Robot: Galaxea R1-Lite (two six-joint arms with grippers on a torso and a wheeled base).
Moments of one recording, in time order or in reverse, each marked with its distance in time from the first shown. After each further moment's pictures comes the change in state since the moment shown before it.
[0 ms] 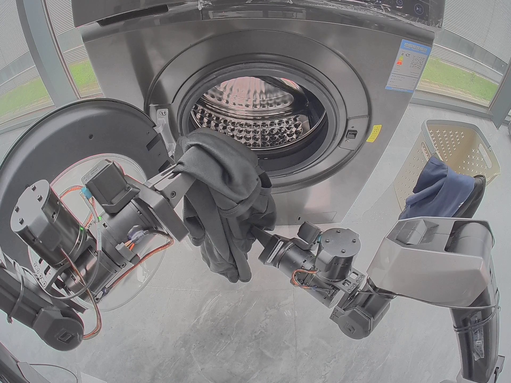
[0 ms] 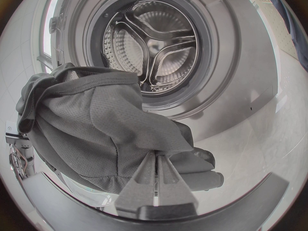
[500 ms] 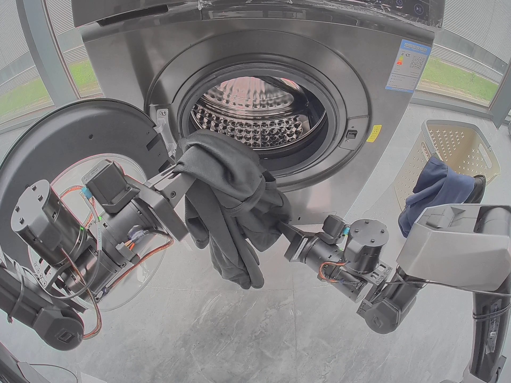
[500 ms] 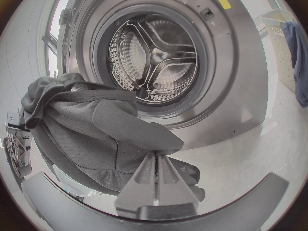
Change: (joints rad) left arm 0.002 0.001 0.000 0.000 0.000 0.000; right arm -0.066 -0.113 0.151 0.001 -0.009 -0.171
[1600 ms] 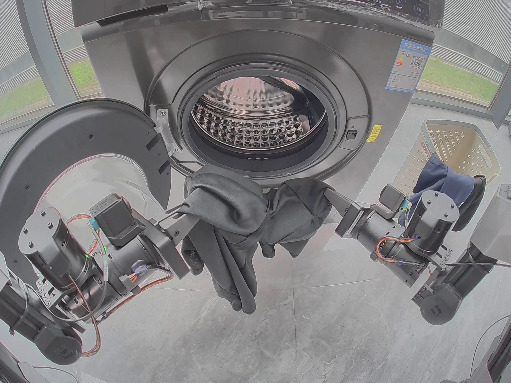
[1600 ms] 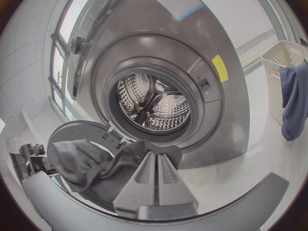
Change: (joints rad) left arm -0.015 0.008 0.126 0.000 -0.017 0.007; right arm -0.085 -0.327 0.221 0.002 0.002 -0.099
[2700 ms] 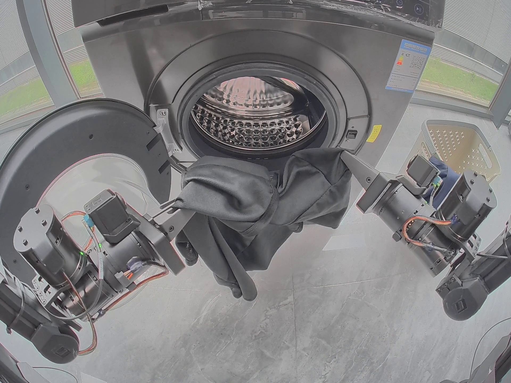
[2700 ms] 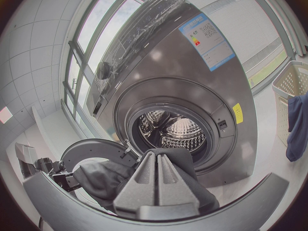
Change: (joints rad) left arm 0.011 -0.018 -0.003 0.000 0.005 0.034; right arm 0.030 -0.175 -0.004 0.002 -0.009 -0.071
